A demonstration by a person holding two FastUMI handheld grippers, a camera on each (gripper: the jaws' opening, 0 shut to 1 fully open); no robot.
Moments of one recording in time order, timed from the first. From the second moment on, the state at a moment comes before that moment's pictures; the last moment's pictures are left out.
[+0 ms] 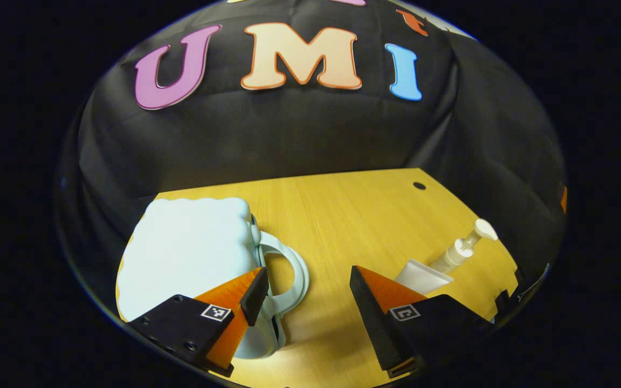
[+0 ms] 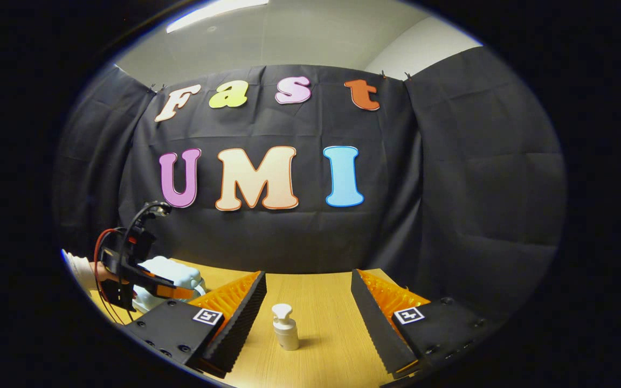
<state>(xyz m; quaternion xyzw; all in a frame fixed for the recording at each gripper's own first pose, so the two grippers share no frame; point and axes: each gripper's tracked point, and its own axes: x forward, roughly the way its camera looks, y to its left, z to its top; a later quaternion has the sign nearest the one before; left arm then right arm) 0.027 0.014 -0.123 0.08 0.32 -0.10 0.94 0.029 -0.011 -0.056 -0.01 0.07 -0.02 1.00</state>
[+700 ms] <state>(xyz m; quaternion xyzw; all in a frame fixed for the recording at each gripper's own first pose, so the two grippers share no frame) 0.067 0.024 -0.193 0.13 0.46 -0.09 0.87 0.035 -0.013 -0.065 0.00 0.09 -0.03 1.00</state>
